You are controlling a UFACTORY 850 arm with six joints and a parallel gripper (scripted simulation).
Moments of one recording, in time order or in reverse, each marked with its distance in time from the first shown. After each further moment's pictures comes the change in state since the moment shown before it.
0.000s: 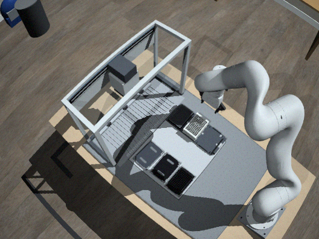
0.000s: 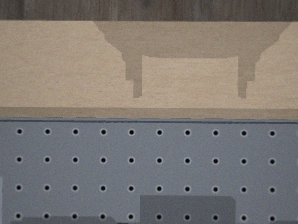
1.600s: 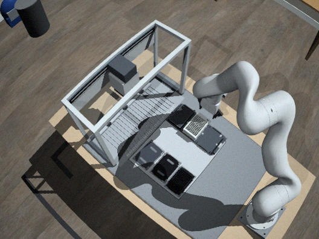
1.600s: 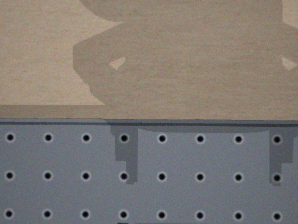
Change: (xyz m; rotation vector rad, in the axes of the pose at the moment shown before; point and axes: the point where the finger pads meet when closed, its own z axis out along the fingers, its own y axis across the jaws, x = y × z) arm 0.000 0.000 0.068 0.000 0.000 0.000
